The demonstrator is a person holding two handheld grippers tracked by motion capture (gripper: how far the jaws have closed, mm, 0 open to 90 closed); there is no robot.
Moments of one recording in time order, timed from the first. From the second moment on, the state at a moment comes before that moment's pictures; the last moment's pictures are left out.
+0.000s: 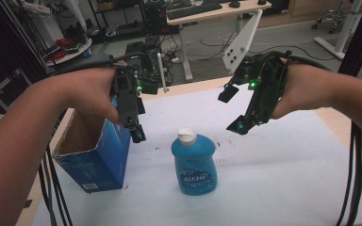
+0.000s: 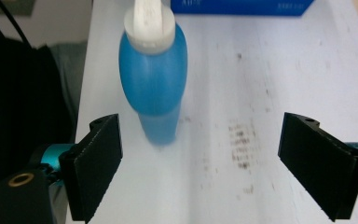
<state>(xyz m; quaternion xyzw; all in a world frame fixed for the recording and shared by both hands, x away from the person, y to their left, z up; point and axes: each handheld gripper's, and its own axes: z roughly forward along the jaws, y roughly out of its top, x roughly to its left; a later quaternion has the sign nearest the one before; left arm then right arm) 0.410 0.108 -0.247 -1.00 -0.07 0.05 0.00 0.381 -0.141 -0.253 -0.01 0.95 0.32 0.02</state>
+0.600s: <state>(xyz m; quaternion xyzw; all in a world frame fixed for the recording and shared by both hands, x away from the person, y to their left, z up) 0.411 0.109 -0.248 -1.00 -0.07 0.05 0.00 0.381 -0.134 -0.239 -0.01 1.00 0.09 0.02</state>
